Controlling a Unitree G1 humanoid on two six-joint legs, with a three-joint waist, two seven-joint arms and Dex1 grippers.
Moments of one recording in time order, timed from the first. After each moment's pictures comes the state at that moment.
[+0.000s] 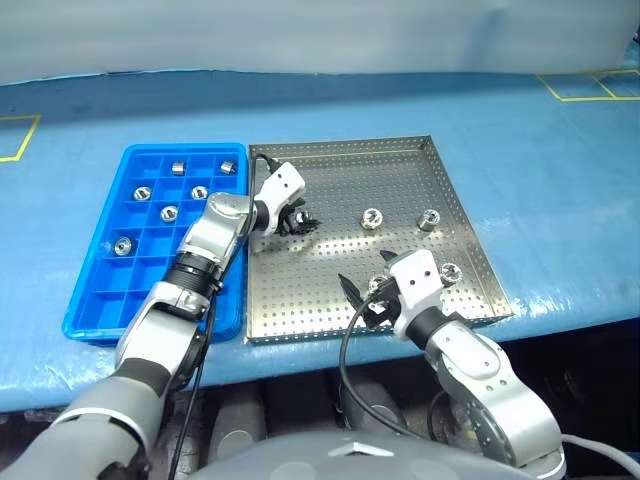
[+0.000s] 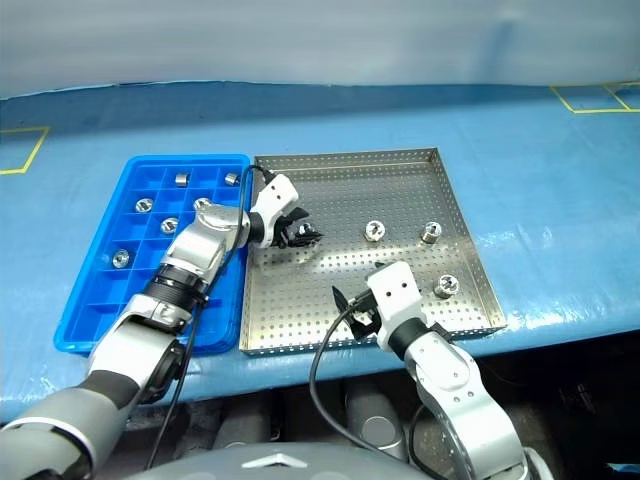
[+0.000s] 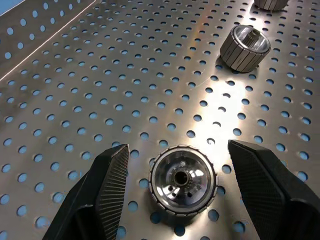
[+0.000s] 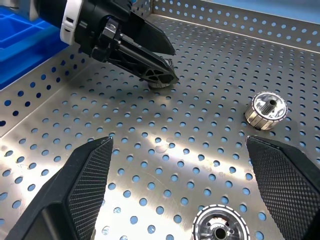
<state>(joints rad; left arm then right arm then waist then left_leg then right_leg) -0.77 0.27 -0.25 0.56 -0.01 0.41 -0.85 0.21 -0.30 0.24 -0.83 0.12 0.76 0.21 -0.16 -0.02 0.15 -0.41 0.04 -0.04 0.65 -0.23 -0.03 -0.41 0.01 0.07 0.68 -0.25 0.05</state>
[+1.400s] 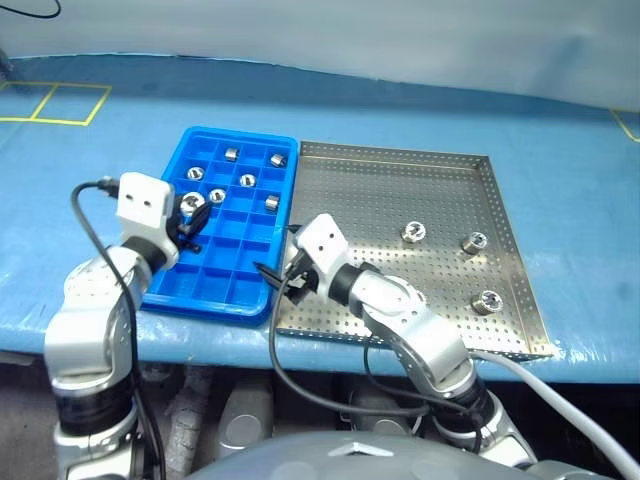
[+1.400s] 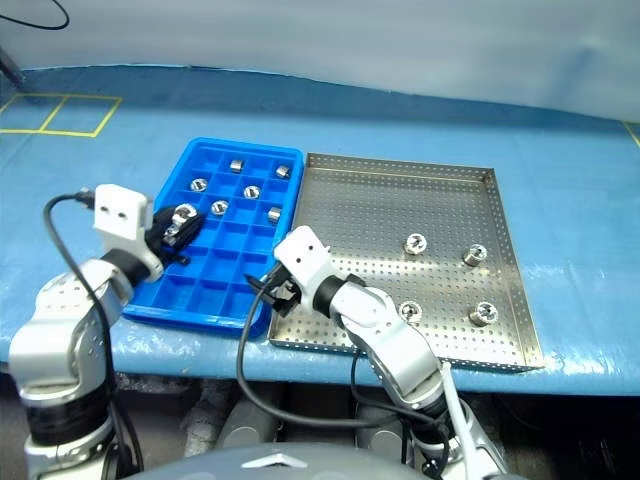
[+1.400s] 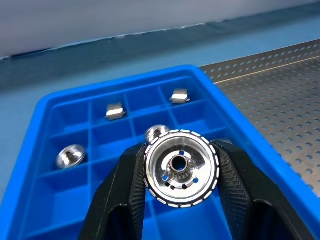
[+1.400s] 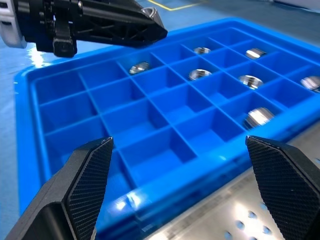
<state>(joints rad) -0.09 0.37 0.29 -0.66 -0.18 0.96 -0.40 -0.24 -0.12 0.50 -0.47 0.14 0.73 0.35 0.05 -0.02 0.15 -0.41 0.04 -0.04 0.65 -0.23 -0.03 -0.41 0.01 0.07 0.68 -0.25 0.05</state>
